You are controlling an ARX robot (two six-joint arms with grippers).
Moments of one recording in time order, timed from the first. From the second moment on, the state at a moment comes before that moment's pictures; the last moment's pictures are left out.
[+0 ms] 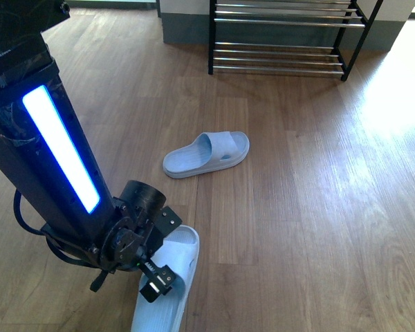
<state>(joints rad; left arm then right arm) -0.40 2.90 1.34 0.34 -0.13 0.40 0.00 0.00 0.02 0.00 0.00 0.00</state>
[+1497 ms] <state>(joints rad) -0.27 1.42 0.44 0.32 -0.61 0.13 0.00 0.00 0.02 0.00 0.00 0.00</state>
